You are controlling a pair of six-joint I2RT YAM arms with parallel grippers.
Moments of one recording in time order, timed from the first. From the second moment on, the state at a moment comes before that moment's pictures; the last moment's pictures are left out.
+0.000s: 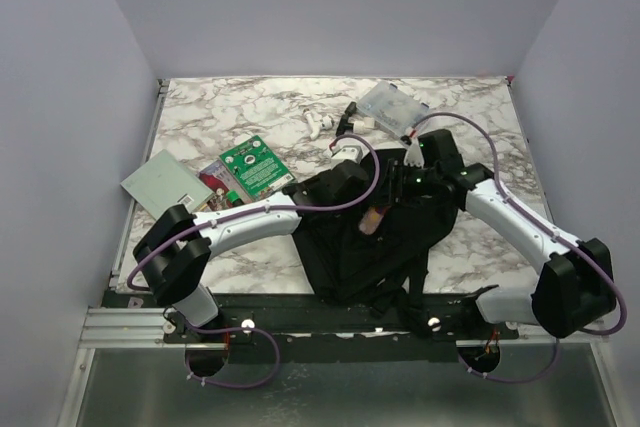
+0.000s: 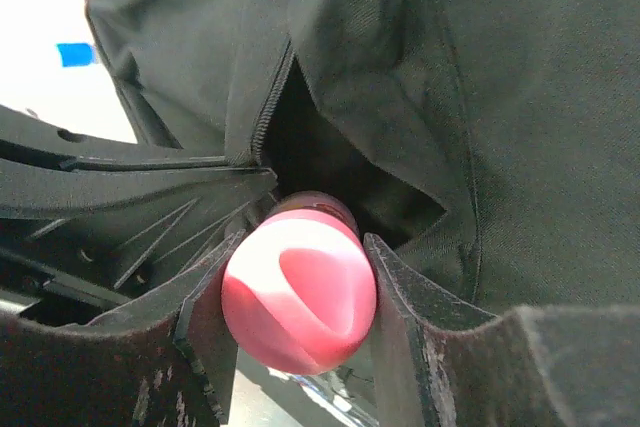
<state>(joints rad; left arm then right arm) -0.97 1.60 1.11 -0.25 -0.23 -0.74 0.38 1.30 0.94 -0.51 -0.45 0.49</state>
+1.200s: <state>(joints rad) -0.95 1.50 0.96 -0.03 -0.13 -0.73 0.48 1.33 0.85 -0.41 -0.35 0.58</state>
